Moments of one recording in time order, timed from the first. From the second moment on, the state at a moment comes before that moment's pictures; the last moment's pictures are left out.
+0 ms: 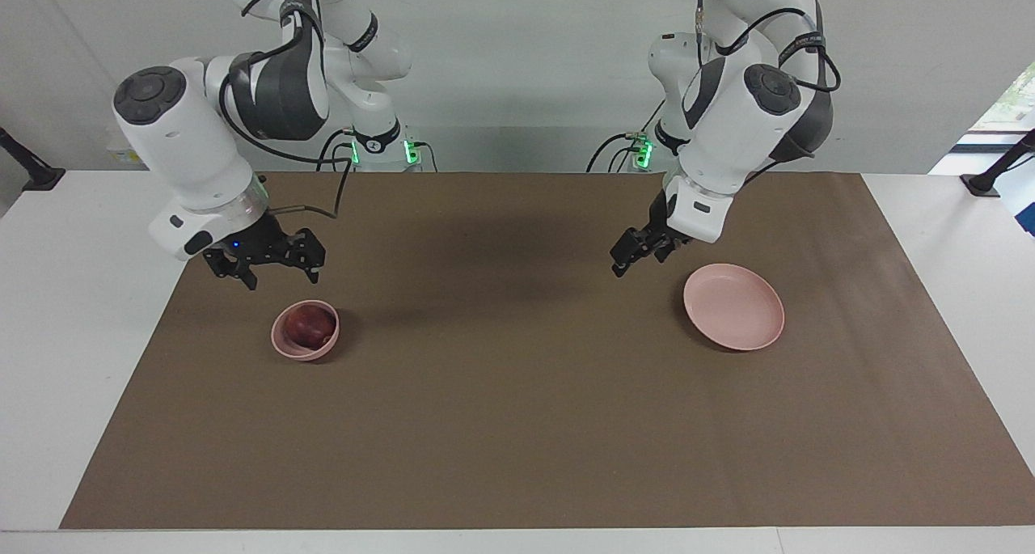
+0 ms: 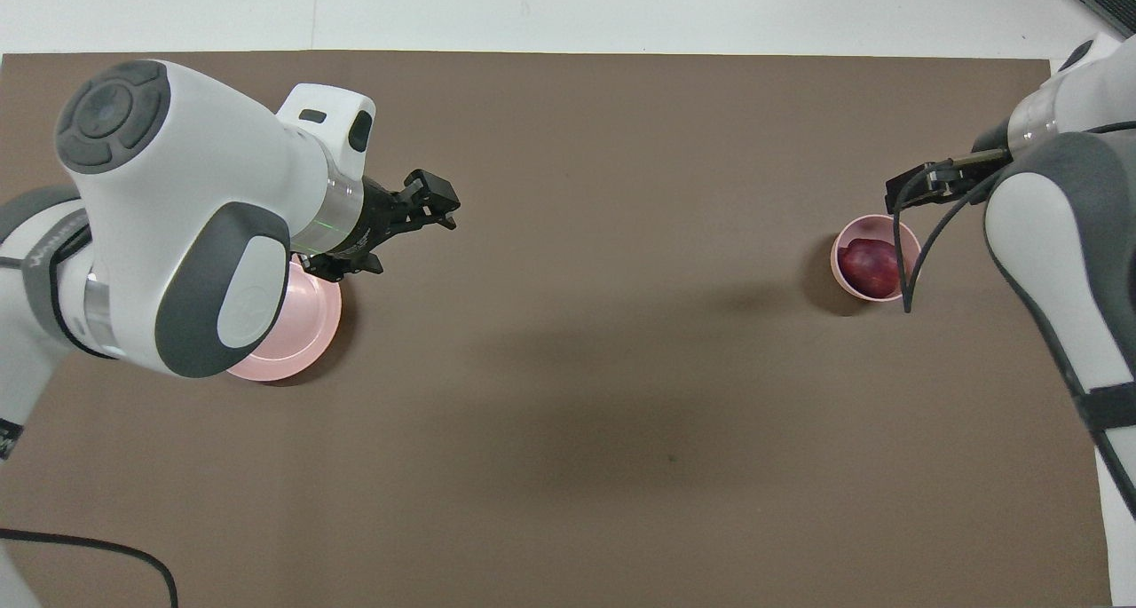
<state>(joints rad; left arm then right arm) -0.25 0.17 -0.14 -1.67 -0.22 1.95 -0.69 -0.04 0.24 0.04 -1.47 0.01 1.70 -0.09</state>
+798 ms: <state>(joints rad) -0.10 0.06 -0.12 -1.63 -0.18 1.65 -0.33 -0.04 0.10 0.04 -1.46 0.01 1.55 -0.09</state>
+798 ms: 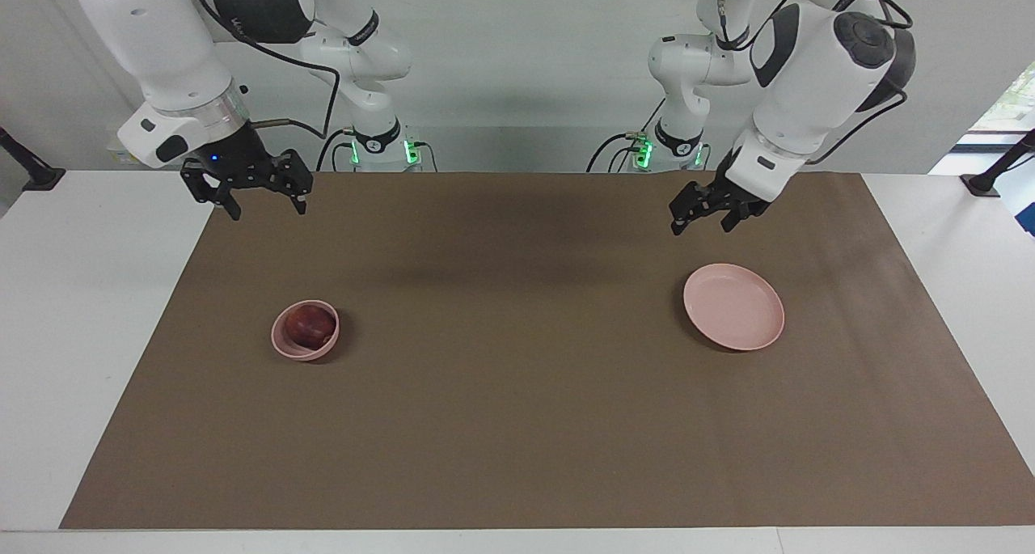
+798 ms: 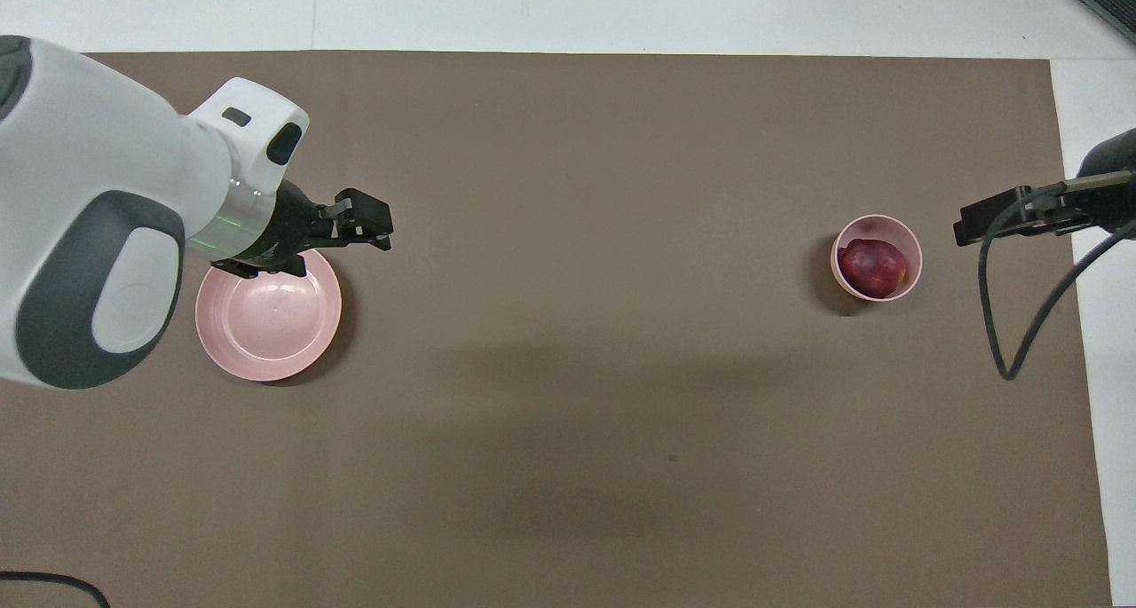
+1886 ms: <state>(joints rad) 0.05 -0.01 -0.11 -1.58 -0.06 1.53 -0.12 -0.05 0.10 0.04 -1.46 0.01 1.55 -0.09</state>
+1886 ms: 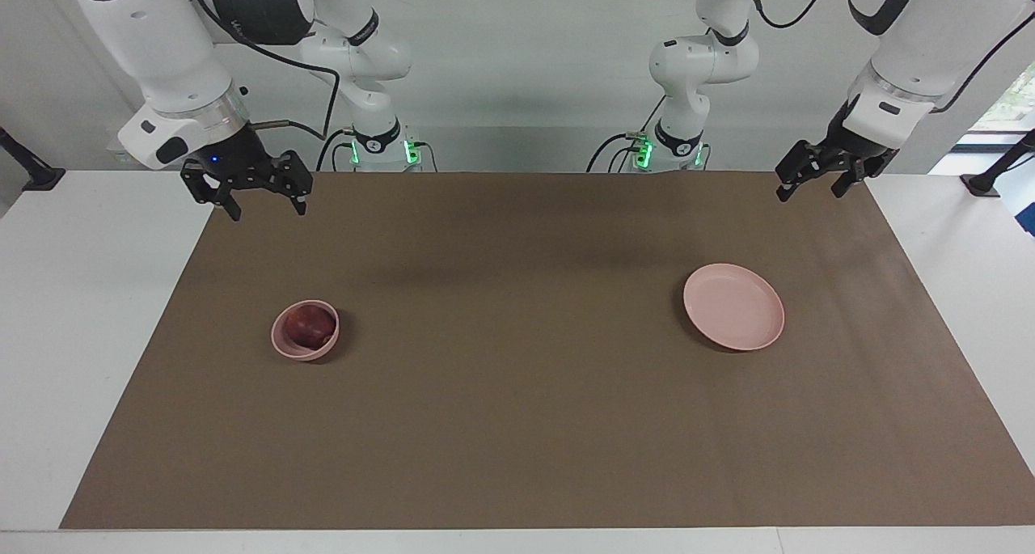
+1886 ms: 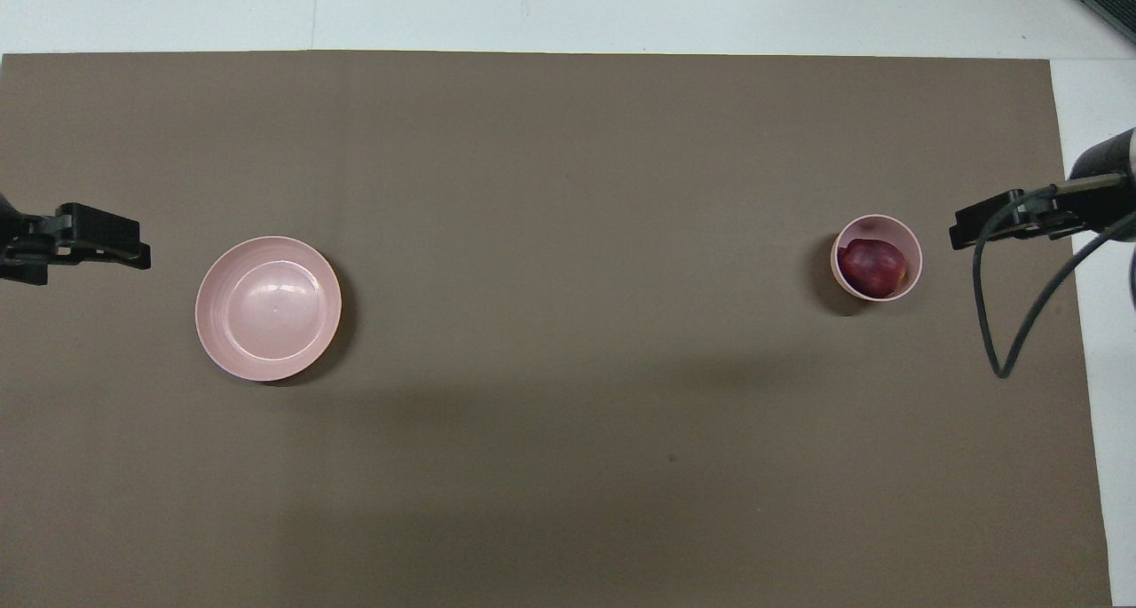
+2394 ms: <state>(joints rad) -0.14 -0.02 0.06 -1.54 -0.04 1.47 -0.08 -0.05 0.10 0.04 -1.46 0.01 1.55 -0.09</state>
